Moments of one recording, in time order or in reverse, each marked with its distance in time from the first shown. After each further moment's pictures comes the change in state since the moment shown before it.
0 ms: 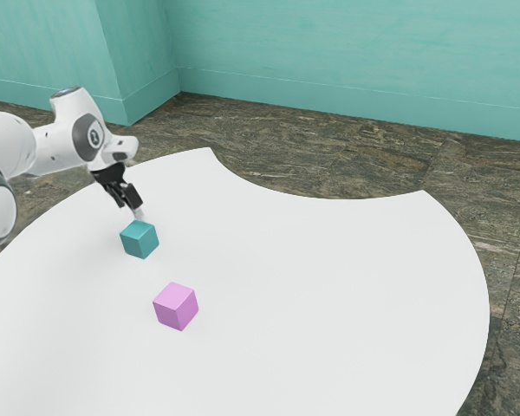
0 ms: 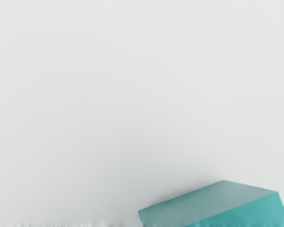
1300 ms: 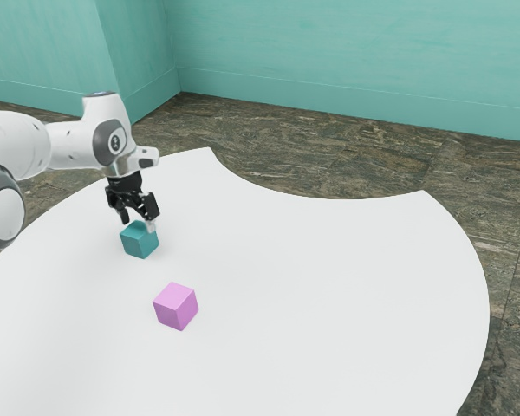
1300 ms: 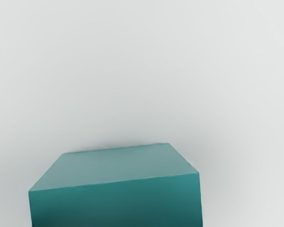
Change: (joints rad) arm -0.037 0.010 -0.046 0.004 0.174 -0.134 -0.396
